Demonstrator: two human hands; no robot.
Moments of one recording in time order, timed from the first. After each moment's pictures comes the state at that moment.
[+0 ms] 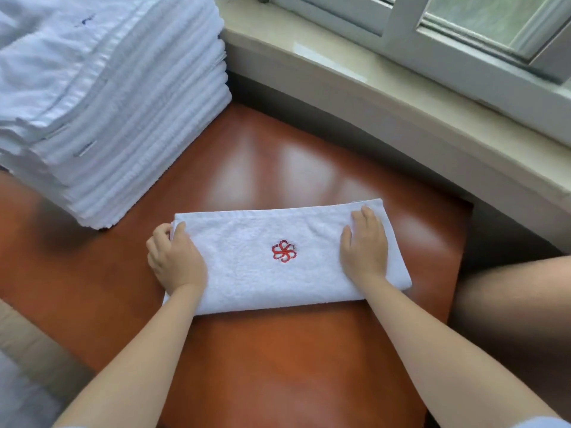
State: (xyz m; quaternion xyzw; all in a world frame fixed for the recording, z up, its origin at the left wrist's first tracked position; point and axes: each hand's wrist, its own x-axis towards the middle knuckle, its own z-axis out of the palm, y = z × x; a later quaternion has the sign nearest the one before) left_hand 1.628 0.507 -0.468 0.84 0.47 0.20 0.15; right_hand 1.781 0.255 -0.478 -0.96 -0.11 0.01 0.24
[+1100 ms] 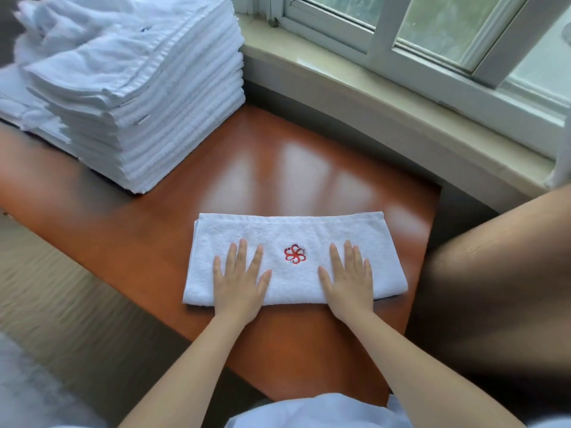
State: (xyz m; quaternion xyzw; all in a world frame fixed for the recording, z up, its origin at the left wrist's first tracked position) left_hand 1.520 0.402 -0.476 0.97 0.23 -0.08 0.07; right_hand 1.620 0.207 -0.471 -0.97 -0.18 0.13 0.04
